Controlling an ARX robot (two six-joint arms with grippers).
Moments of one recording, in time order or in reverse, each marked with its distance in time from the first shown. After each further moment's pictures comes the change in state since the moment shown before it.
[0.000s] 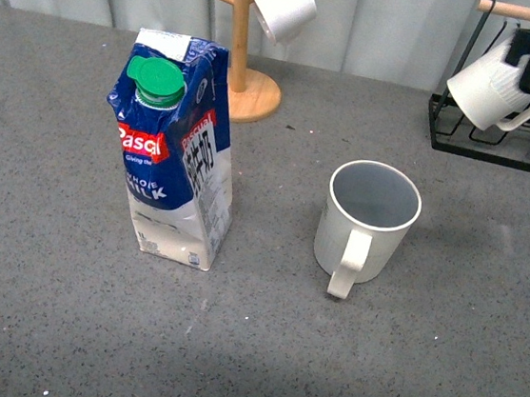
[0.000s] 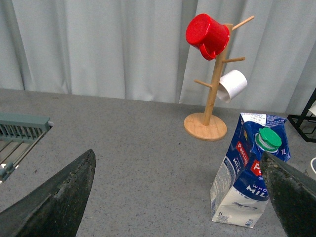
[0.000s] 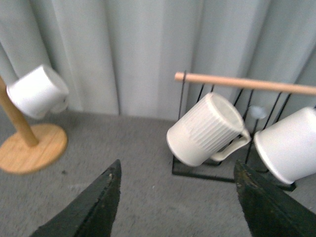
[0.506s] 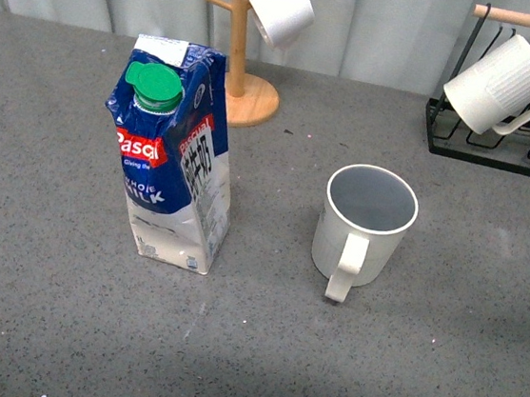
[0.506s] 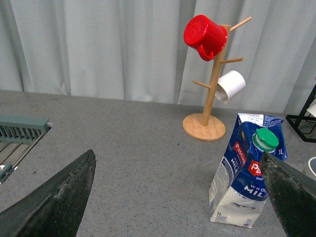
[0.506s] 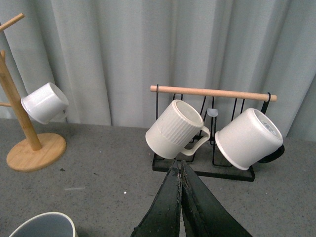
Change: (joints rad) left arm 0.000 0.000 0.000 0.000 0.000 0.000; right arm -0.114 -0.360 -0.362 0.090 -0.106 -0.014
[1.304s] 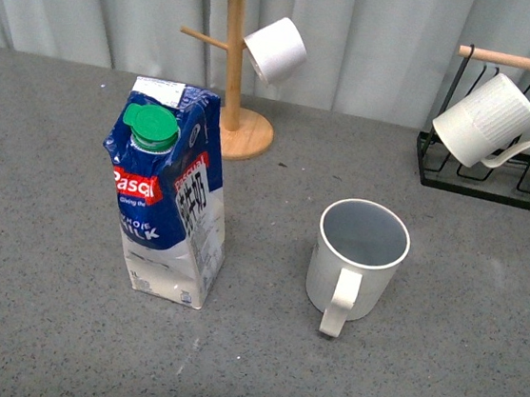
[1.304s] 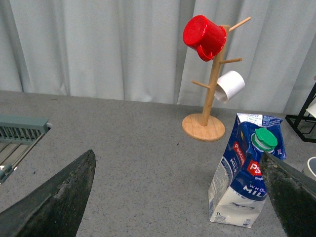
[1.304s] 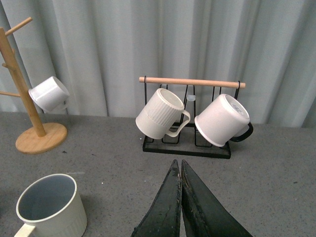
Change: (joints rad) left arm 0.000 0.000 0.000 0.000 0.000 0.000; right arm -0.106 -0.676 -0.177 -0.493 -0.102 0.000
